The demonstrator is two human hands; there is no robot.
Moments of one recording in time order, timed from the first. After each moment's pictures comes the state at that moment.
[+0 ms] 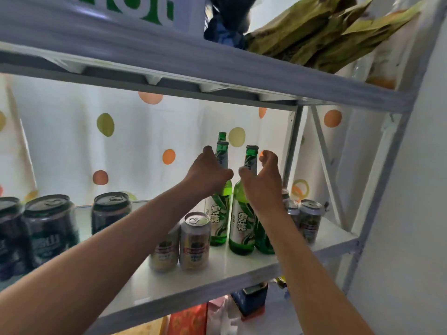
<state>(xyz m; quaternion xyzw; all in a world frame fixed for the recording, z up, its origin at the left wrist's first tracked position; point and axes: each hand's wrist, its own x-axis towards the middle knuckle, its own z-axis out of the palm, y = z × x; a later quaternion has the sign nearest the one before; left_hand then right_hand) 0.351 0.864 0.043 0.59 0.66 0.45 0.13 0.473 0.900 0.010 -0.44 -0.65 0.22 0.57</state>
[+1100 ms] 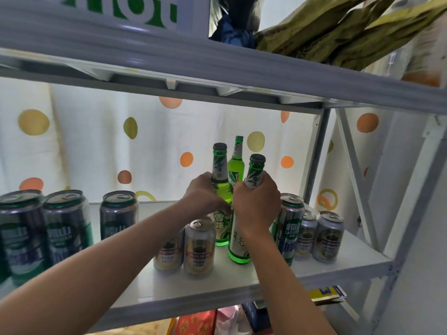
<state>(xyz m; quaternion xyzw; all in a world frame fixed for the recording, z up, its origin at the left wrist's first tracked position) 0.324 0.900 -0.010 0.54 0.70 0.44 0.16 0.444 0.911 -0.018 -0.48 -0.60 0.14 0.63</state>
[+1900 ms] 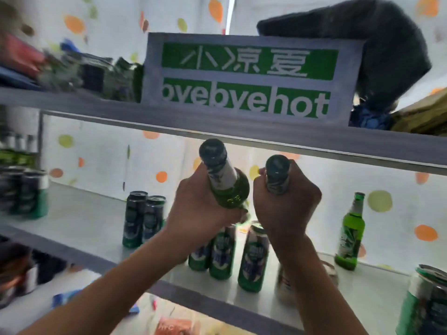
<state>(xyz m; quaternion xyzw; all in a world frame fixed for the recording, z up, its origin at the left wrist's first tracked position) 0.276 0.589 0.052 0.46 0.67 0.54 -0.21 0.353 0.713 0.069 -0.05 -0.64 0.09 0.76</state>
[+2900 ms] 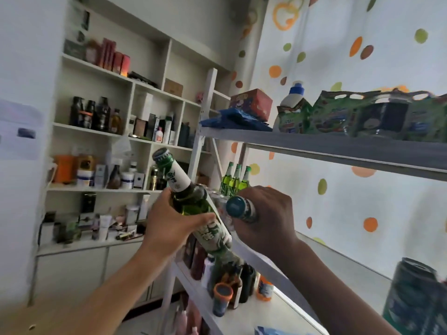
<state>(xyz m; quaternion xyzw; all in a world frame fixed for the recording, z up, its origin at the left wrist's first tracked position) -0.003 0.099 -0.017 0.10 0.67 0.67 -0.30 -0.002 0.288 0.032 0.42 -0.67 0.16 0.58</state>
